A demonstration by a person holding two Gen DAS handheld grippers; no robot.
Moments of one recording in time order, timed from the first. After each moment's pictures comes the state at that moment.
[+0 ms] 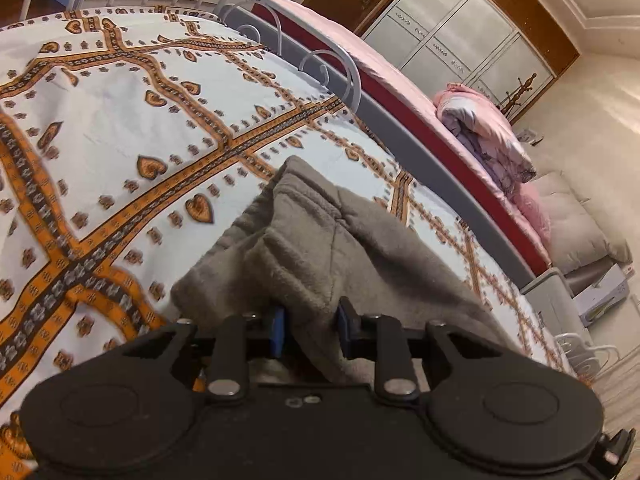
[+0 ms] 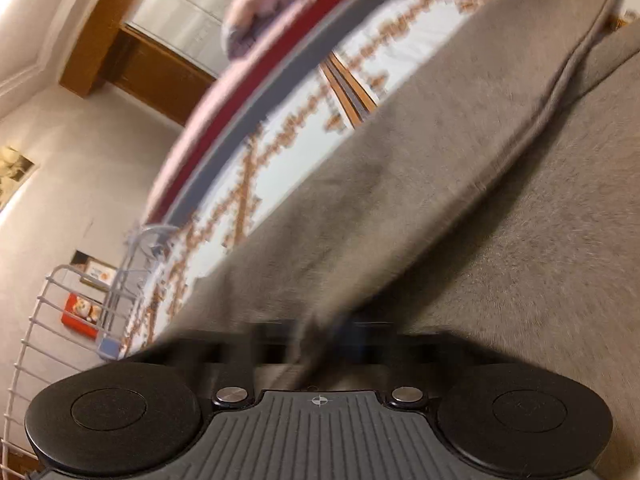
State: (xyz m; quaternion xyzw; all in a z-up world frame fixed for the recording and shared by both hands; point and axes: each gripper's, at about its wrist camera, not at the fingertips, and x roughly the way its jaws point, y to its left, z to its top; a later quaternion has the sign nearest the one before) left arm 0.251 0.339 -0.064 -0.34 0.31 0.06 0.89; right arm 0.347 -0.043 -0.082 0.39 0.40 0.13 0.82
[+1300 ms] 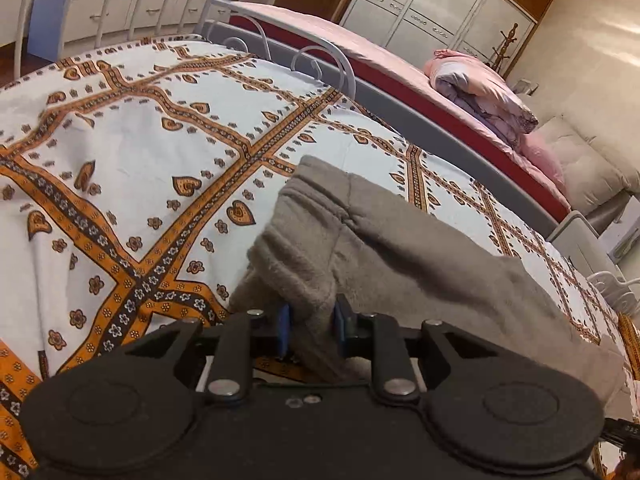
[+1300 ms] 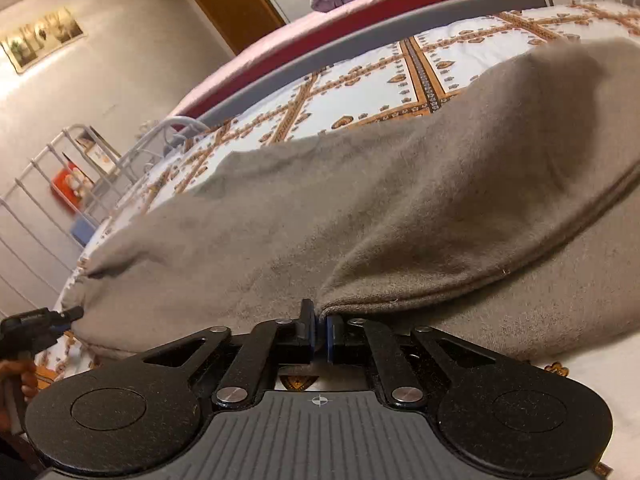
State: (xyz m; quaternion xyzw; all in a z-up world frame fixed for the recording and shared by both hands) left arm 0.223 0.336 -0.057 -0.23 0.34 0.06 0.91; right arm 0.249 0.060 -0.063 0.22 0.39 0.21 0.87
